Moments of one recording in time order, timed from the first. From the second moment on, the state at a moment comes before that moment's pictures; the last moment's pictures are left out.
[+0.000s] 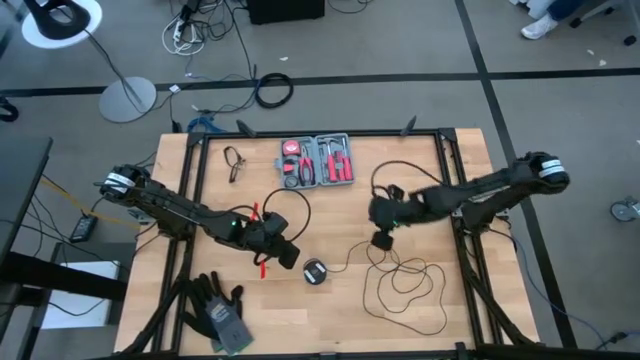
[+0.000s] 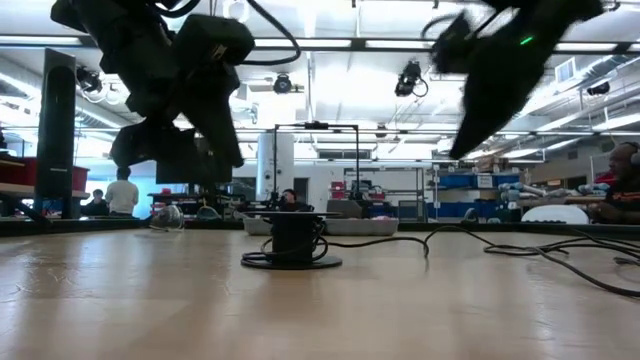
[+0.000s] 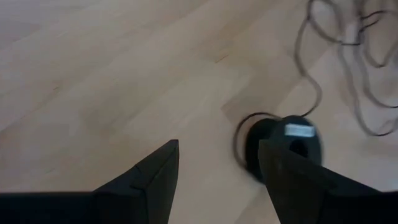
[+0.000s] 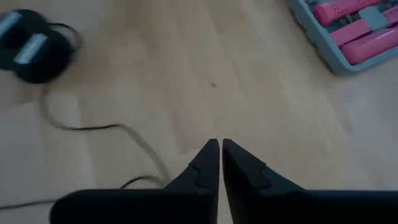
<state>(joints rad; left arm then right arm) -0.30 1.48 0.81 -0.27 -0.28 -1.18 0.16 1.30 0.82 -0.53 0.30 0.41</state>
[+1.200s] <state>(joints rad) -0.24 1.57 1.13 -0.22 -0.35 -0.80 0.54 1.50 0.65 0.00 0.63 0.57</state>
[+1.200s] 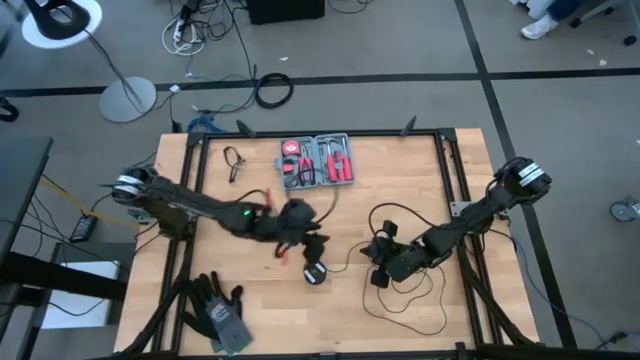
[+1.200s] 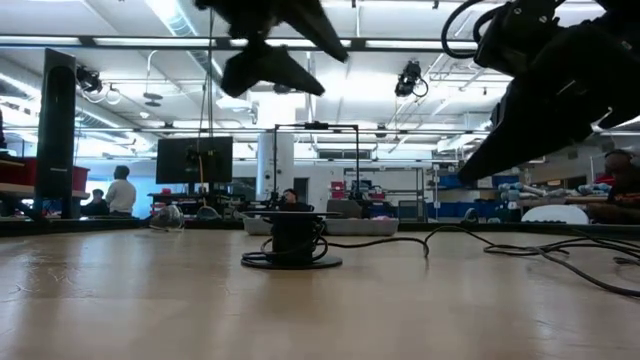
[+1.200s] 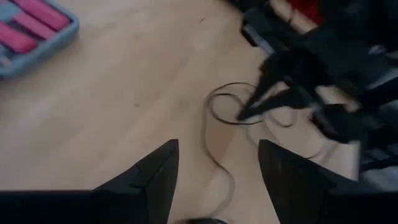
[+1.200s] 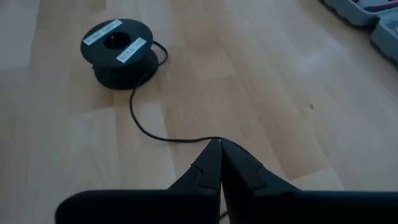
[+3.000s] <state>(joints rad) -0.39 1.98 1.43 -0.73 -0.30 -0.90 0.51 1.56 0.65 0.30 0.41 0.38</state>
